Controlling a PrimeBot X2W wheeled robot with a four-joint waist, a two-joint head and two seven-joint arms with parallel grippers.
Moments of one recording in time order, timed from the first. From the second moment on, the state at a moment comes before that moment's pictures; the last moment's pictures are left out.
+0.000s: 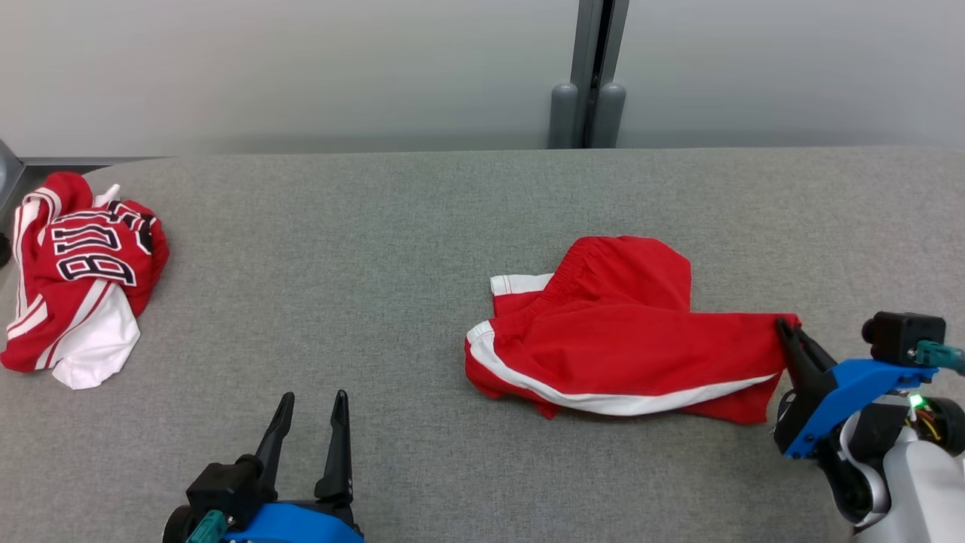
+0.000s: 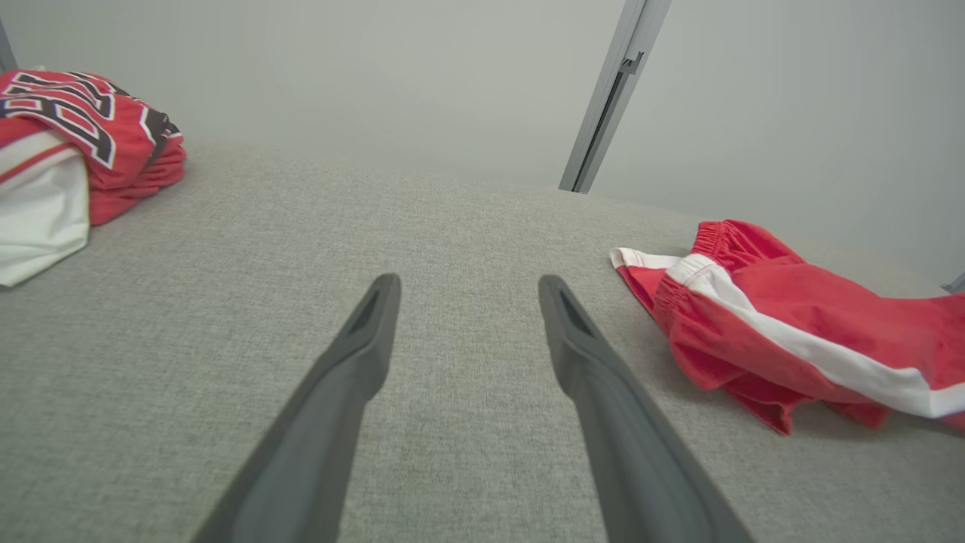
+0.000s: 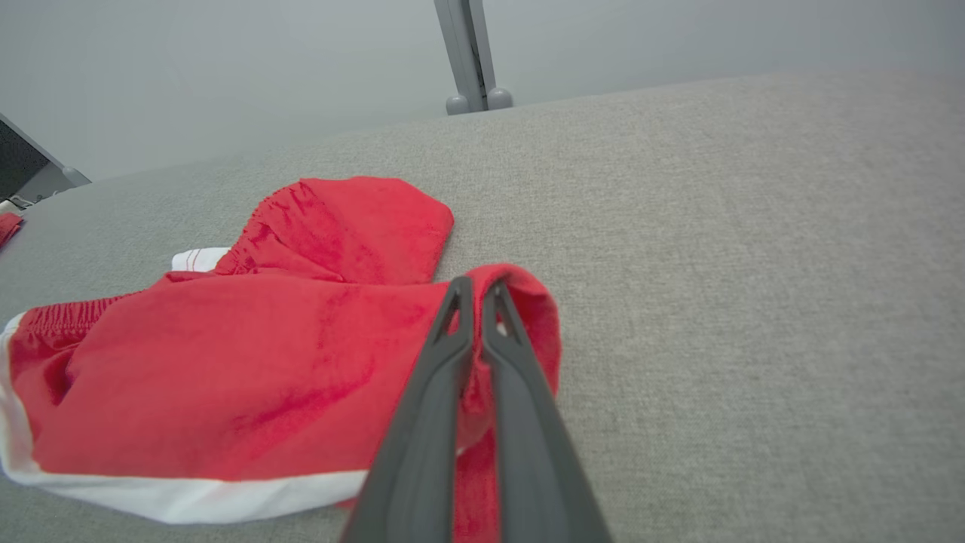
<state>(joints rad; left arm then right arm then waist) -0.02 0.05 -0.14 0.34 -0.28 -0.13 -0.26 -0.28 -0.15 -0.07 0.40 0.32 0.13 0.17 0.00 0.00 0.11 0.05</state>
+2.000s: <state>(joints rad) 0.00 0.05 -0.15 0.33 -0.28 -0.13 -0.26 -0.16 -0.05 -0.02 0.51 0.20 0.13 -0.24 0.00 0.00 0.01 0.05</state>
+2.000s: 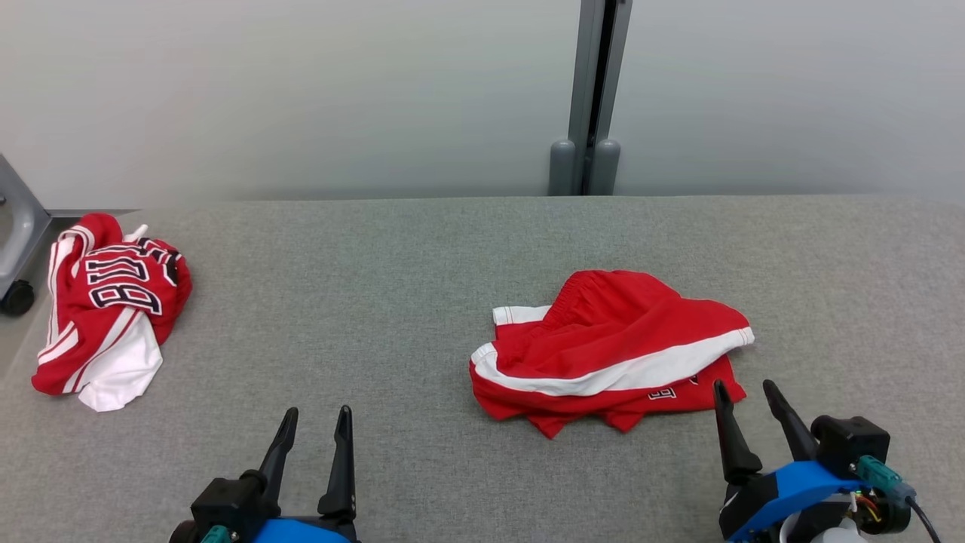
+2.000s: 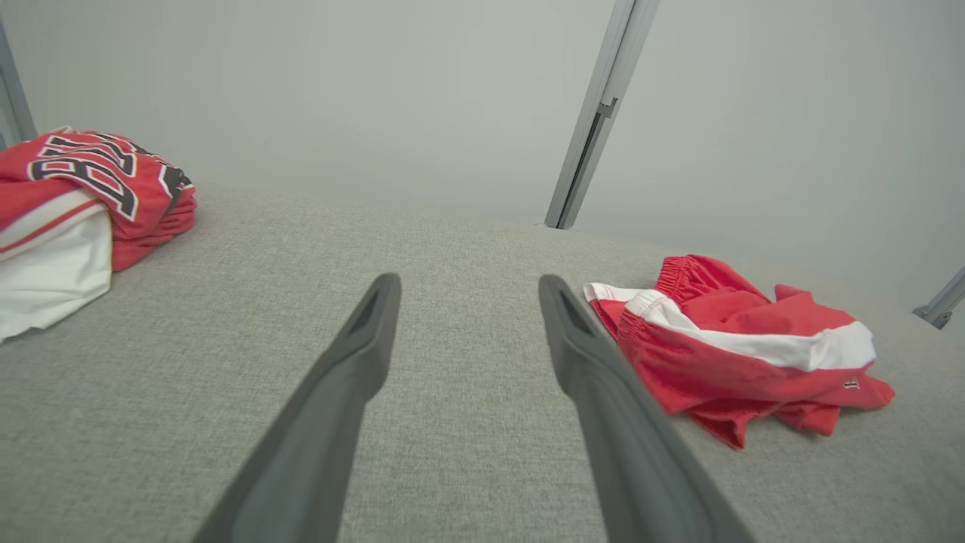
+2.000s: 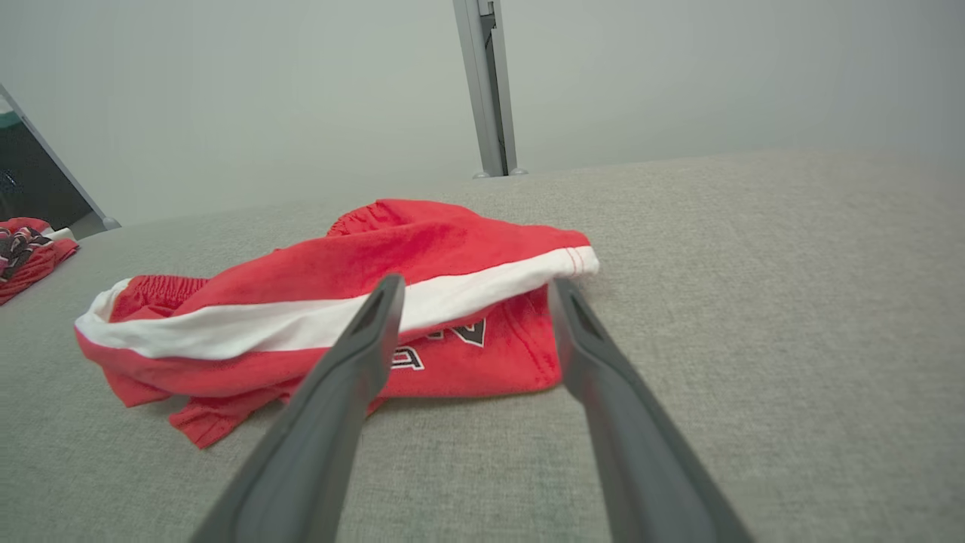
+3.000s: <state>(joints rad) -0.33 0.15 -0.46 0.37 -0.44 -0.13 0.08 -0.20 -0.05 0.05 0.47 0.18 0.13 -0.23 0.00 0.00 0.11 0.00</state>
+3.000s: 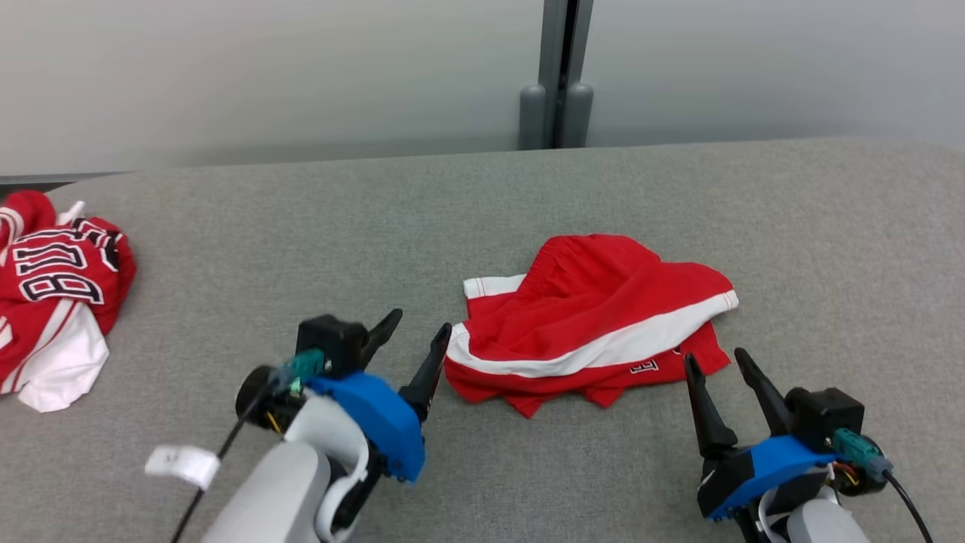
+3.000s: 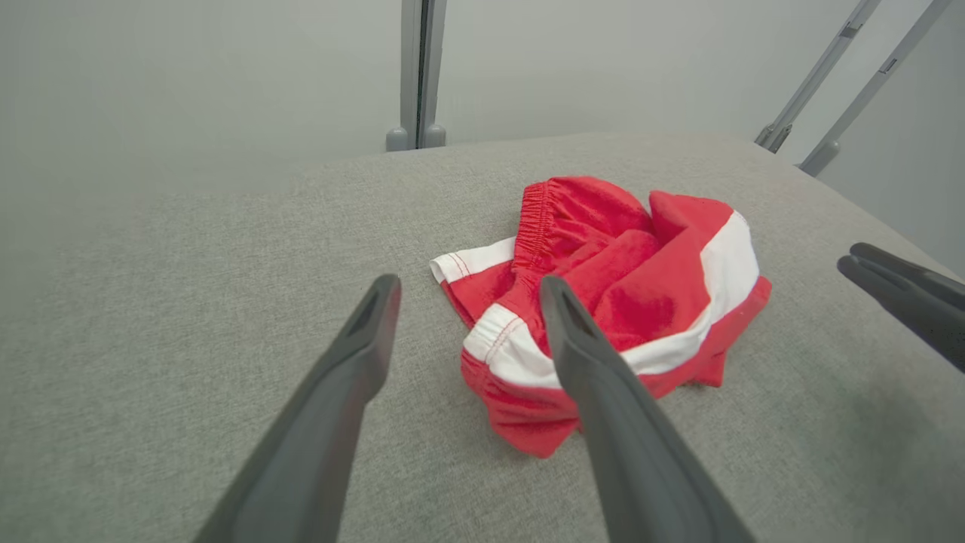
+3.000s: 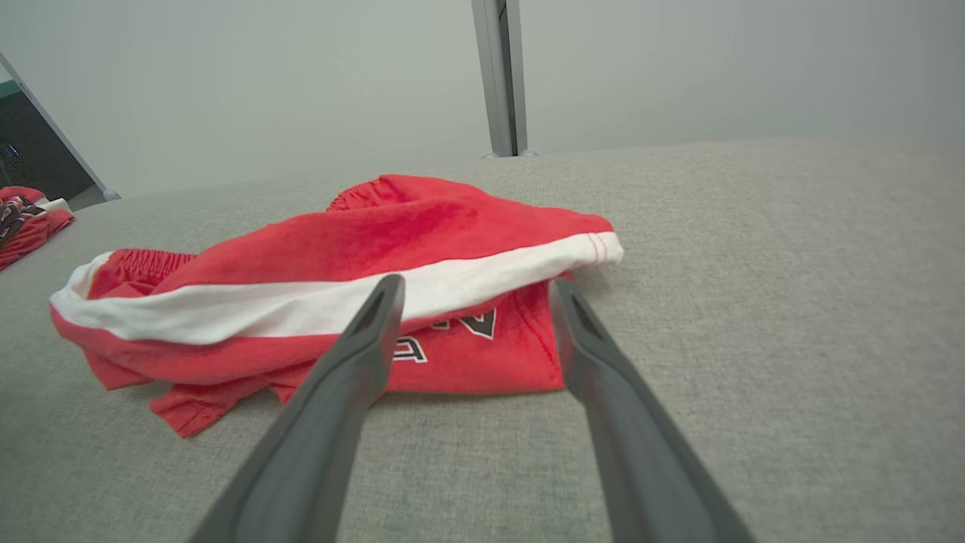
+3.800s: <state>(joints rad) -0.60 0.40 -0.89 0.36 -0.85 -0.13 0.34 -0.24 -0.05 0.03 0.43 0.16 0.13 -0.21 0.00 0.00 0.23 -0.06</state>
